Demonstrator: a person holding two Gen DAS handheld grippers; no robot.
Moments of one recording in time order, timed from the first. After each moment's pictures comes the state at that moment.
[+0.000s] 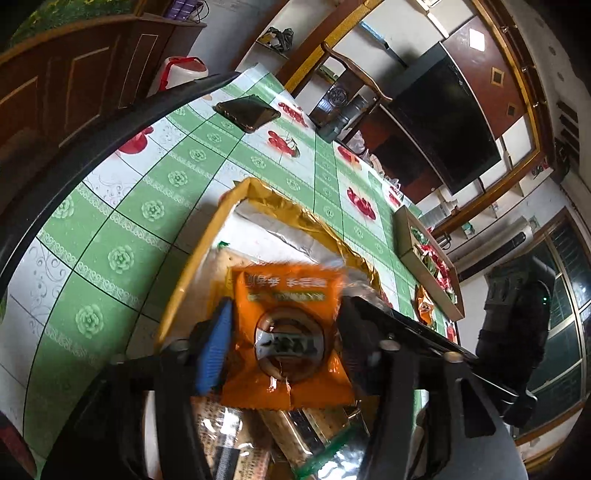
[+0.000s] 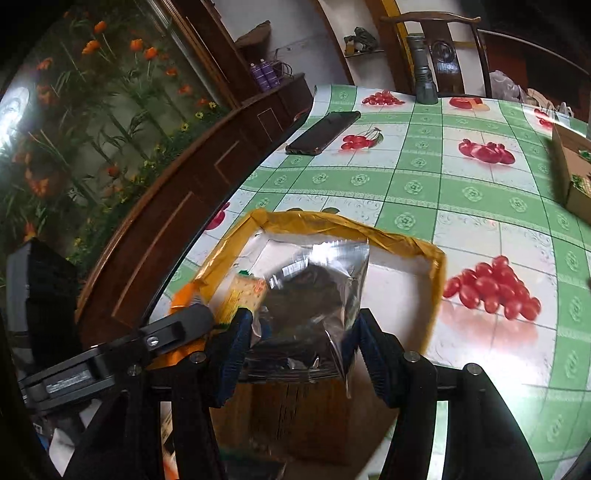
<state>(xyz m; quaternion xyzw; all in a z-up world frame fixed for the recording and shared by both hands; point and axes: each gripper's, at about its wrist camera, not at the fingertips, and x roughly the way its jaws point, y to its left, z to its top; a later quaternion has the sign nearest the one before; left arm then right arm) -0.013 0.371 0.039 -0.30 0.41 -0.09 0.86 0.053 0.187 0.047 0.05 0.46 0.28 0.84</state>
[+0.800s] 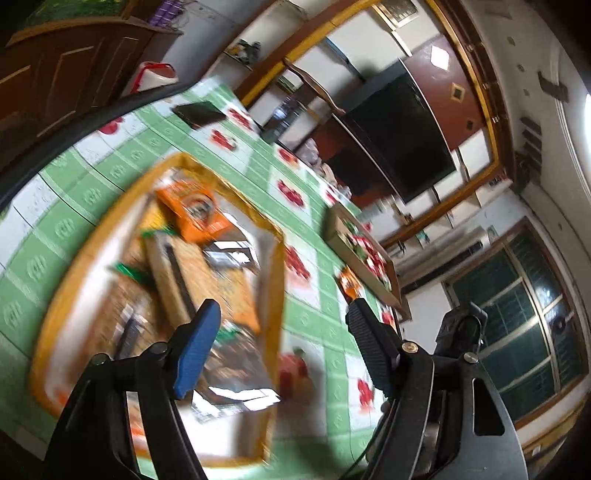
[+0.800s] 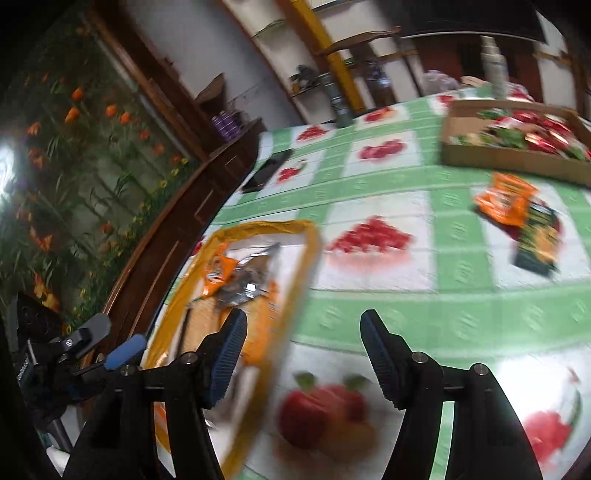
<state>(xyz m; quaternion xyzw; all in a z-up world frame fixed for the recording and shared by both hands) -0.101 0.319 0.086 -0.34 0.36 -0.15 0.86 -0.030 0.045 0.070 0.15 0.41 0.21 0.87</state>
